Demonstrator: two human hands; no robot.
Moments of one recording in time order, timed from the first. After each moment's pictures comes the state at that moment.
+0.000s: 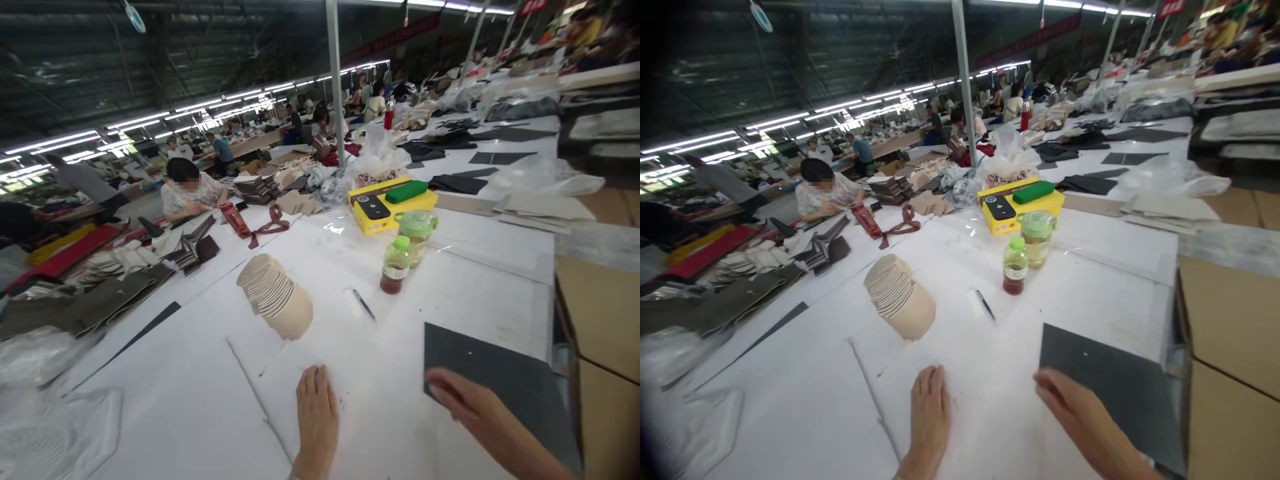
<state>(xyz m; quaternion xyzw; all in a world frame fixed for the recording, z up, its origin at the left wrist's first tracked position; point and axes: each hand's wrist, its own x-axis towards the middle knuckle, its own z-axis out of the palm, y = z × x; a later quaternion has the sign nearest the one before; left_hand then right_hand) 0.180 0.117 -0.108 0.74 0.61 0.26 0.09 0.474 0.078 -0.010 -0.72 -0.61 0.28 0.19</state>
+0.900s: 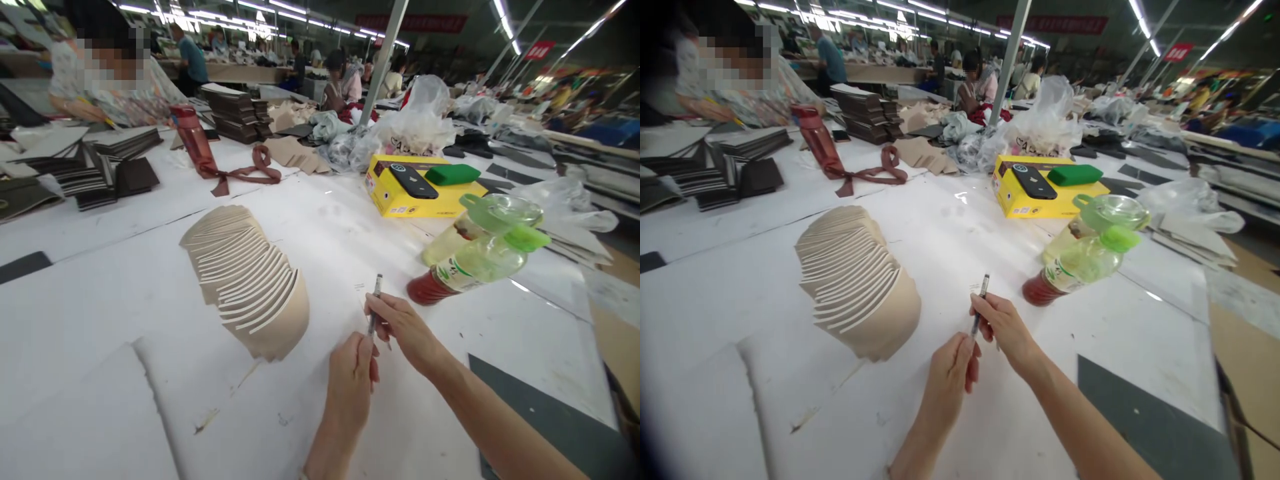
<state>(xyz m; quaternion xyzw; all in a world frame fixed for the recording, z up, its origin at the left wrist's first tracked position) 0.247 0.241 -0.085 0.47 0.45 0.38 0.66 0.370 0.285 -0.045 -0.63 -0.47 0.49 0.36</state>
